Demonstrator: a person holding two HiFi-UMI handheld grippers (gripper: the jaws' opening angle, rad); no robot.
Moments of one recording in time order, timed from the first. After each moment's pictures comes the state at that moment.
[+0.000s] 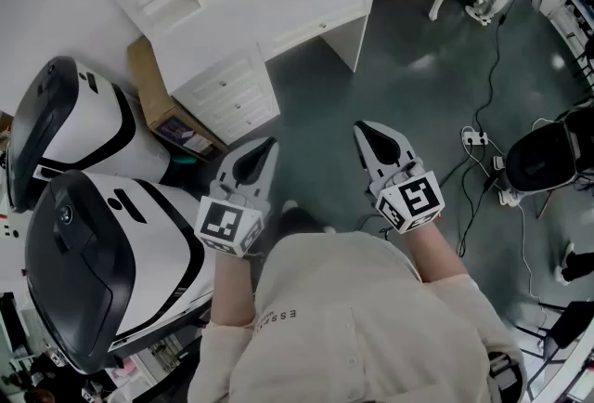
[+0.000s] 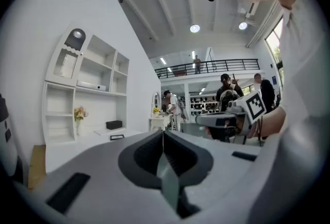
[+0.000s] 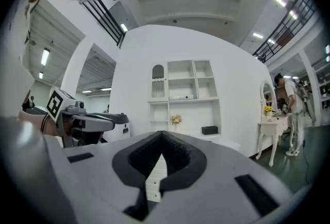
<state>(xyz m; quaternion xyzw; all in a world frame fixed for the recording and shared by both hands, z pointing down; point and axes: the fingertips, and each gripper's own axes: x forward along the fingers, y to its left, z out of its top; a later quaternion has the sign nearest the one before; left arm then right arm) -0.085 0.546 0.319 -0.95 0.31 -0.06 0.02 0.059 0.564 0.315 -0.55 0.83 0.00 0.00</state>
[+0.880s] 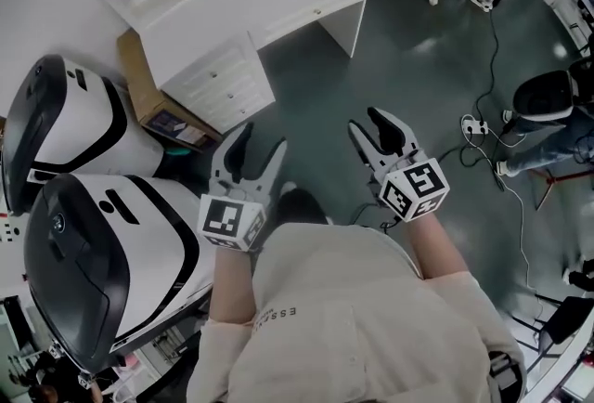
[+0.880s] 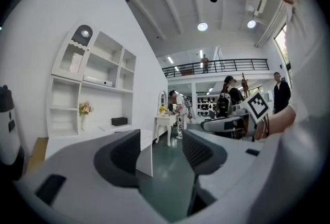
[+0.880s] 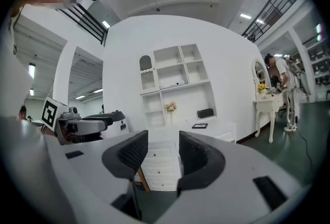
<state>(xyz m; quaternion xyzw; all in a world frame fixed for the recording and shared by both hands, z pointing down) -0.069 0.517 0.339 -0.94 0.34 -0.06 0.00 0.093 0.537 0.356 -0.57 0.82 -0.10 0.00</state>
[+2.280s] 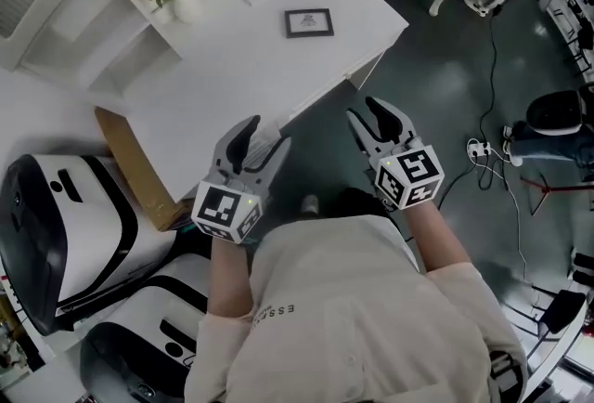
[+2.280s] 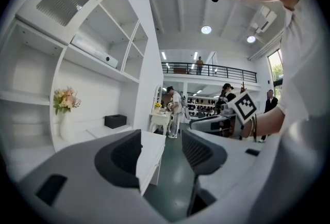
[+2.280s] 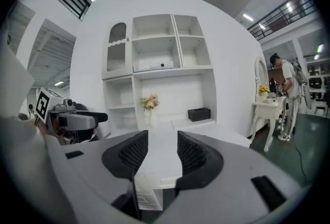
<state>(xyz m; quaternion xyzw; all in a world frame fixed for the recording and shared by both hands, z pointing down) -0.069 0.121 0.347 -0.97 0.23 -0.07 -0.05 0.085 0.143 0.360 -0.62 0.77 -0.12 -0.07</state>
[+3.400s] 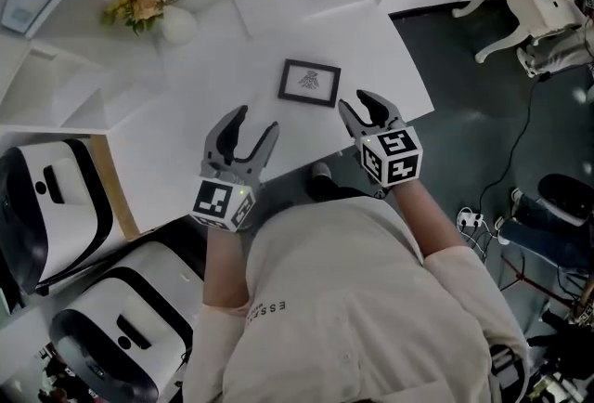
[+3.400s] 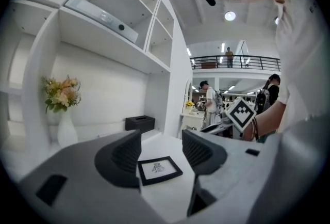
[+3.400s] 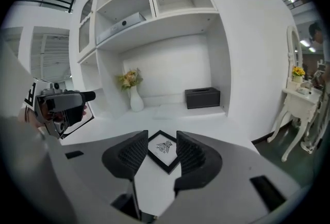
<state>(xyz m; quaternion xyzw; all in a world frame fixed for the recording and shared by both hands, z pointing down) 0.067 -0.112 0.392 -0.91 0.39 -0.08 -0.07 0.235 -0.137 0.462 -0.51 0.82 -0.19 -0.17</state>
